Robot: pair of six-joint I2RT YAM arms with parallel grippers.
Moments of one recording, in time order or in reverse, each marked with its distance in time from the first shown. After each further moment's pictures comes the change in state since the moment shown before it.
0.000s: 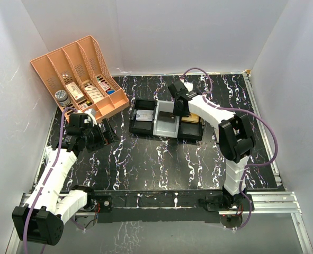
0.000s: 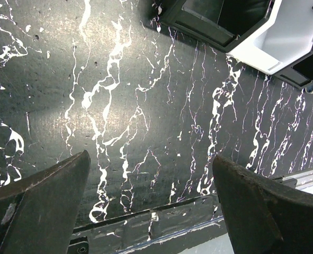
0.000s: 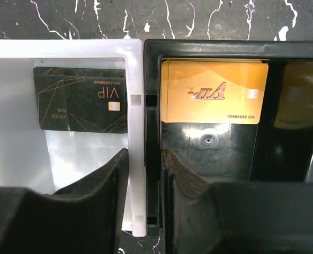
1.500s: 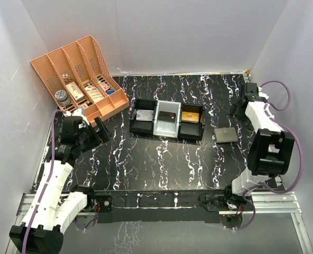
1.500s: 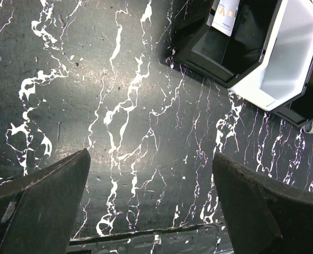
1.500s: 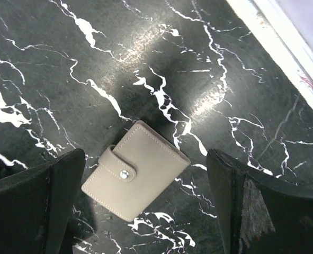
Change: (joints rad) left arm 0.000 -0.141 0.003 0.002 -0.169 -0.048; right arm -0.687 -0.338 -0.336 -0.011 -0.004 -0.027
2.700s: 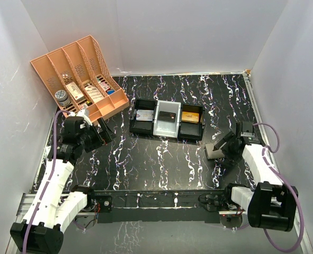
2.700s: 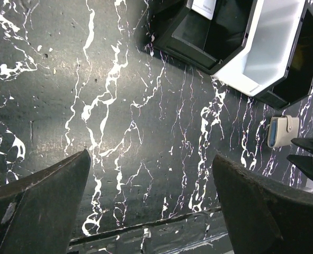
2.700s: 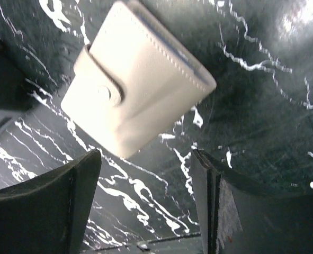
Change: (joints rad) left arm 0.000 0.008 -0.029 0.042 0.104 -0.013; right arm 0.031 -0.509 -0.608 -0.002 -0.415 0.160
